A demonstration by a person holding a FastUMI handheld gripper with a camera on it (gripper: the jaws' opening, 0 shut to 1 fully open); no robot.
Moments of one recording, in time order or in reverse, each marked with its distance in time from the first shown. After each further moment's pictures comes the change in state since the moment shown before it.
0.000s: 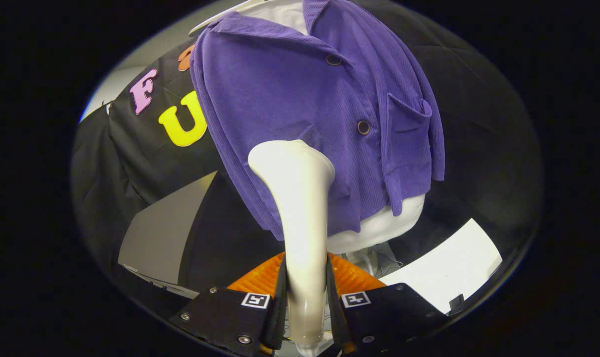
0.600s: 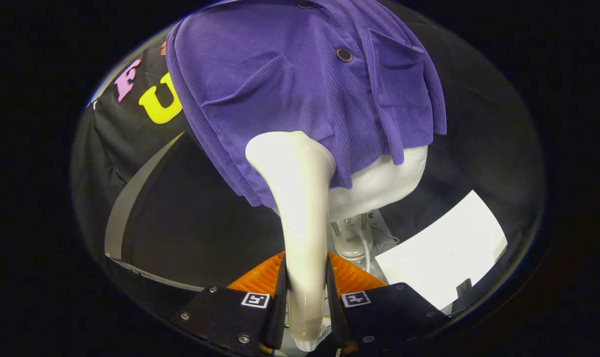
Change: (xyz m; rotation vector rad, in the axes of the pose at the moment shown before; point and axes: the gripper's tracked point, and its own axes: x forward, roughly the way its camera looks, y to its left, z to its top) arm 0.040 -0.021 -0.074 0.038 0.165 -0.067
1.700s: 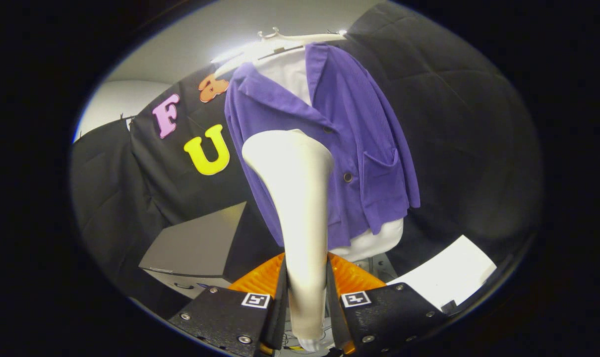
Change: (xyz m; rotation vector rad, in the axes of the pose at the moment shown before) arm -0.205 0.017 0.091 -0.058 -0.426 0.151
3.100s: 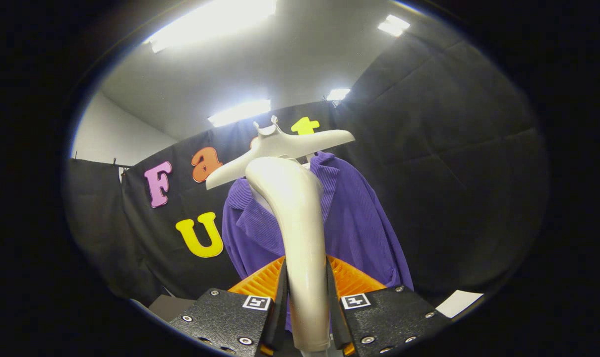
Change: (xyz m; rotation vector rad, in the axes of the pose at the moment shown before) arm 0.021 0.016 0.241 0.021 -0.399 -0.091
